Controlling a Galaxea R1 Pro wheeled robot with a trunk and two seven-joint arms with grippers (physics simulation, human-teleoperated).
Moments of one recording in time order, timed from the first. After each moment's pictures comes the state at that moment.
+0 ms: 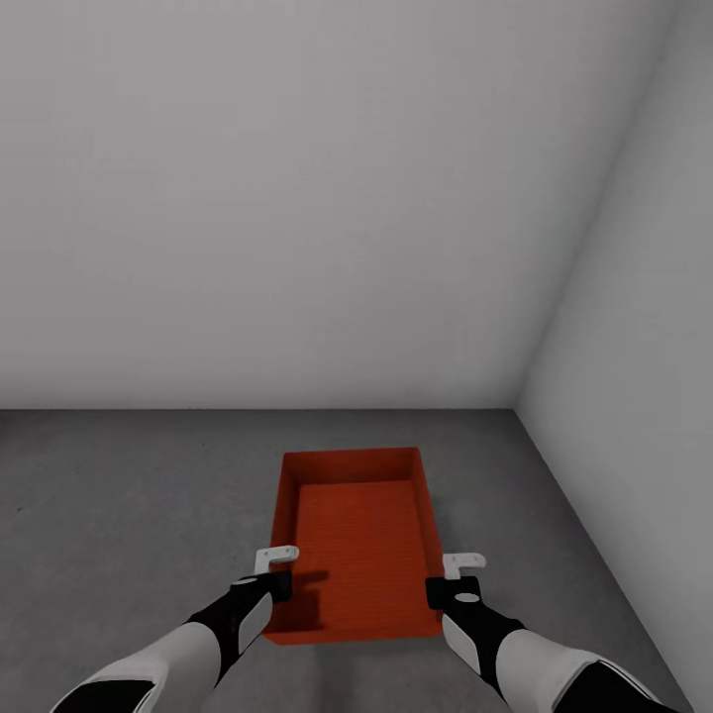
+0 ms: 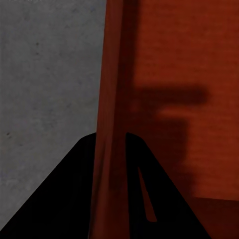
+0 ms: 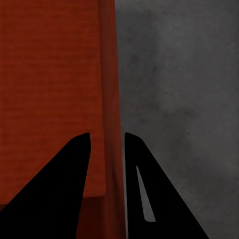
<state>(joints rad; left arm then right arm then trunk) -0.73 -0.12 0.04 -0.15 0.08 0.10 0.16 -0.73 0.10 0.58 -0.06 -0.52 -0.06 -0.24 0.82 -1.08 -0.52</state>
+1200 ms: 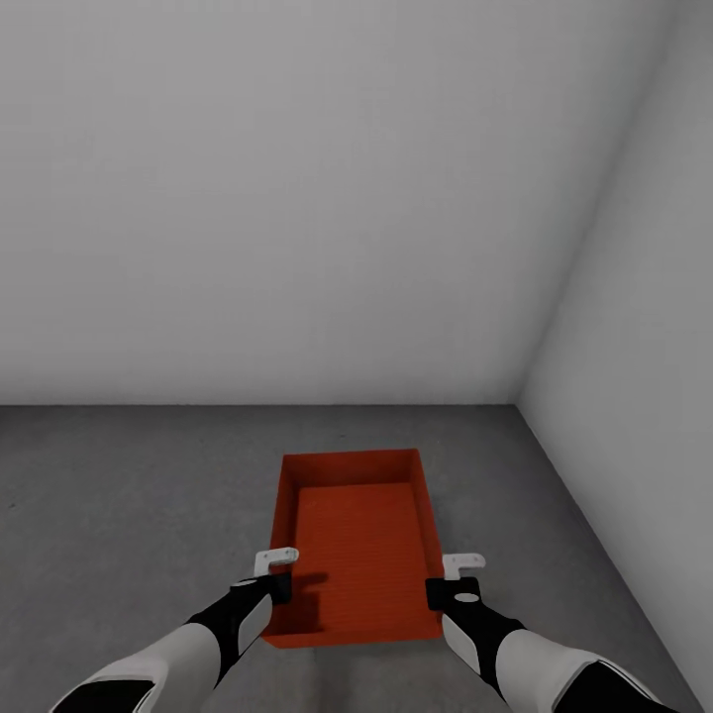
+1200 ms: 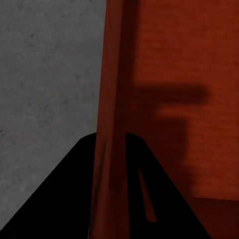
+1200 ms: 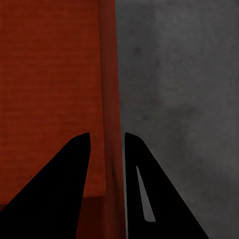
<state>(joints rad) -0.73 -0.12 0.04 -0.14 0.08 0.10 0.16 -0.73 0.10 0.59 -0.06 -0.52 -0.05 -0.24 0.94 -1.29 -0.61</state>
